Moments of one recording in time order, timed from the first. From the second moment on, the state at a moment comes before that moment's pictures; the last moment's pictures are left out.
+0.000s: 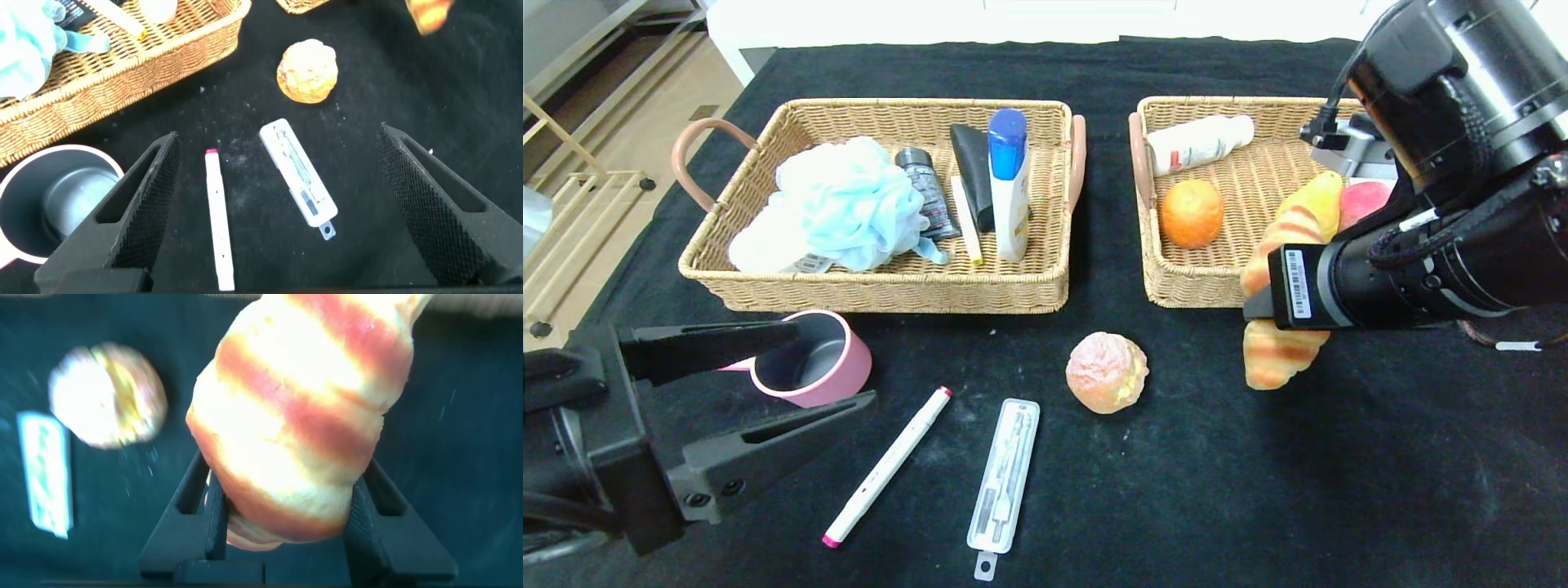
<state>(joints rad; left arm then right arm) -0.41 1.04 -0.74 -0.14 -0.26 0.08 0.70 1.73 -1.78 0.83 -0.38 0.49</state>
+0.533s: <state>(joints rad) -0.41 1.04 -0.74 -0.14 -0.26 0.09 0.62 1.76 -1.93 0.76 -0.37 0.36</state>
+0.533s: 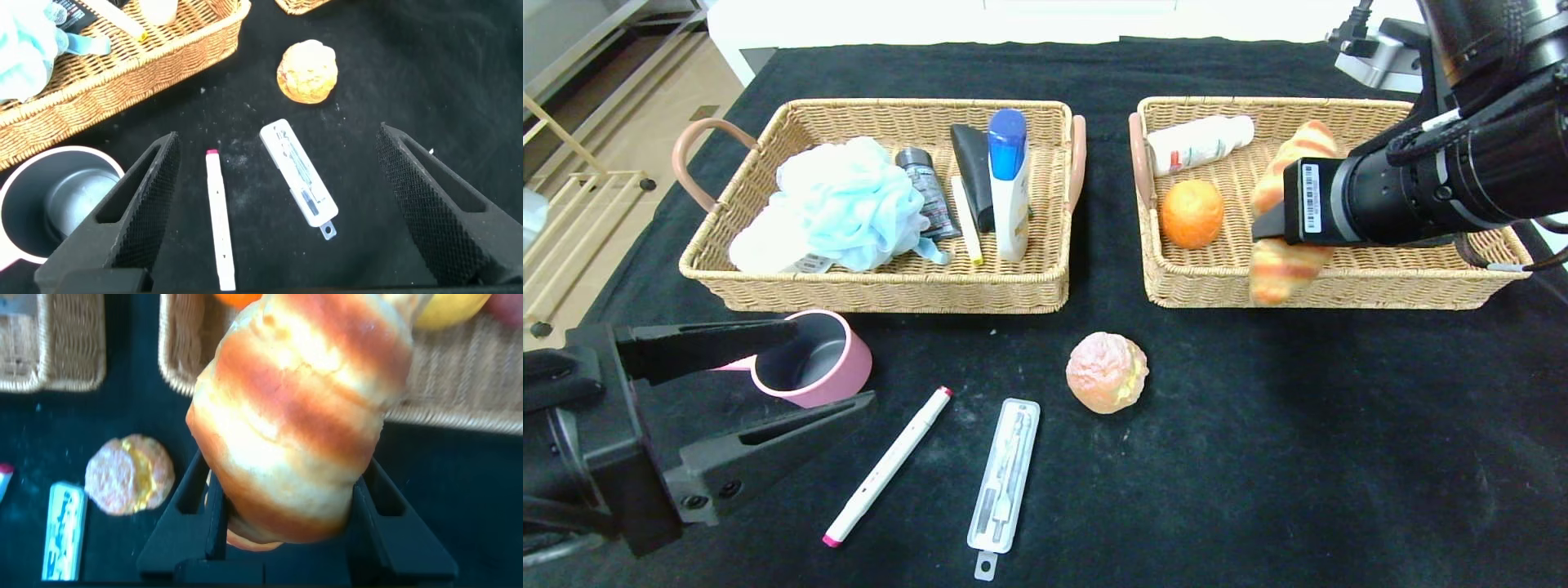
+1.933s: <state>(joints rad) -0.41 1.03 -0.74 -0.14 -0.26 0.10 0.45 1.92 -1.96 0.37 -0.40 0.20</state>
